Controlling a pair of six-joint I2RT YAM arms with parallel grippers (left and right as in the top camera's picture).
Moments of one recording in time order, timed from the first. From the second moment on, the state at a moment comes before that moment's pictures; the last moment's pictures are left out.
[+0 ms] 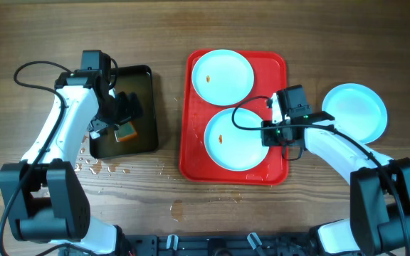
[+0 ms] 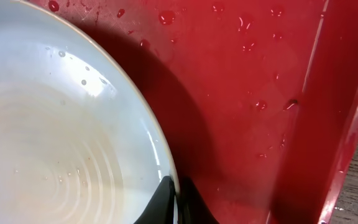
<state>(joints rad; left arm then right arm) 0.00 1.71 1.23 -1.00 0.06 -0.45 0.24 1.63 0.80 -0.45 -0.15 0.22</state>
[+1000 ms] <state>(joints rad) 0.00 1.63 1.07 -0.77 0.02 -0.40 0.24 1.63 0.81 -0.50 -0.10 0.37</state>
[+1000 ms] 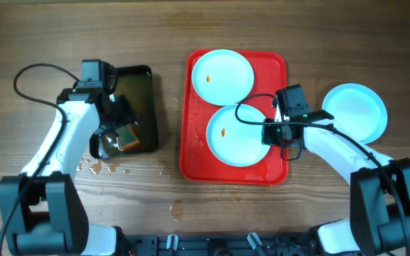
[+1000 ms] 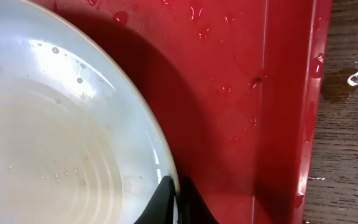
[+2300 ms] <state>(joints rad) -0.62 1.95 1.28 -0.51 0.31 -0.57 0.24 1.63 0.81 -0.50 -0.09 0.37</state>
